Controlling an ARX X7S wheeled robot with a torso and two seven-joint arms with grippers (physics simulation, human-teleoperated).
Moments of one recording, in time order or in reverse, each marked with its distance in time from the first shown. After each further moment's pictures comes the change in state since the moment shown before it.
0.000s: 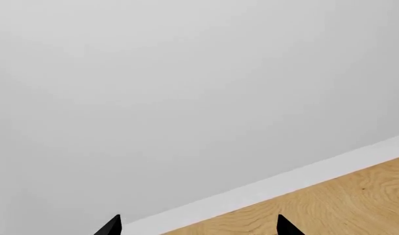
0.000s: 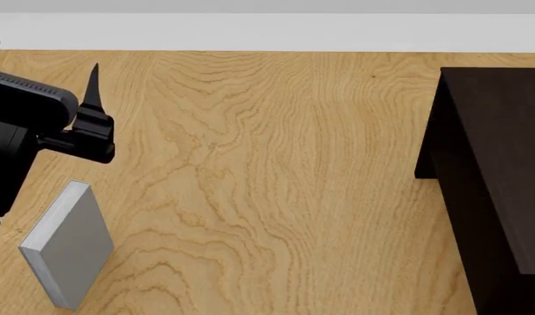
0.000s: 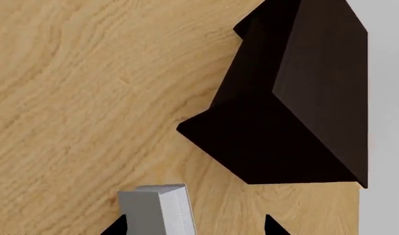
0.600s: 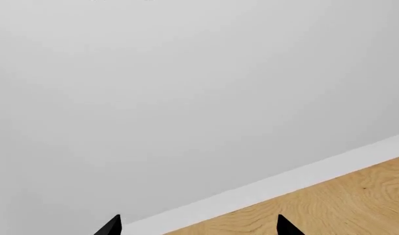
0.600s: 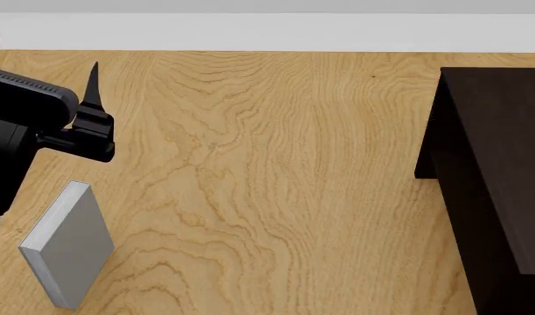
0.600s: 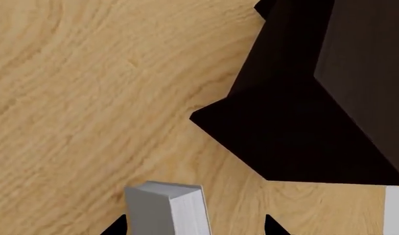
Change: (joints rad) left arm -0.009 -0.007 0.009 0.008 -0.006 -0.015 -0.008; right arm -0.029 -0.065 -0.098 0.016 -0.387 0.020 -0.308
